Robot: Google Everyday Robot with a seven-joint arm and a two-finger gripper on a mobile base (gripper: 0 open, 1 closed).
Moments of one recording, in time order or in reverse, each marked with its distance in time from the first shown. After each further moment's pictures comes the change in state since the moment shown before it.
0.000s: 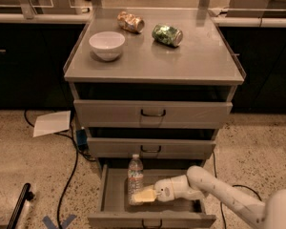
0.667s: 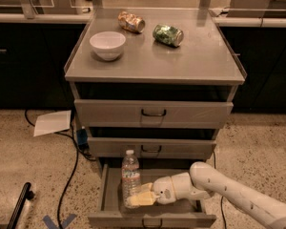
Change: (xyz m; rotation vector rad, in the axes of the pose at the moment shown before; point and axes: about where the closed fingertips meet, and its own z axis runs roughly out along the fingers) arm -0.024 0.106 -0.006 0.044 0.029 -0.178
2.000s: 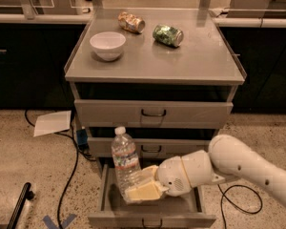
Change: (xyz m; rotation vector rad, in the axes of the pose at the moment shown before) arm -0.097 0.182 -0.049 0.089 0.104 -0.225
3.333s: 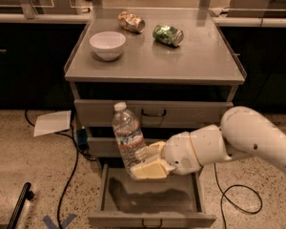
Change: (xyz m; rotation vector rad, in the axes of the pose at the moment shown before) arm -0.065 0.013 -0.045 0.142 0.054 -0.135
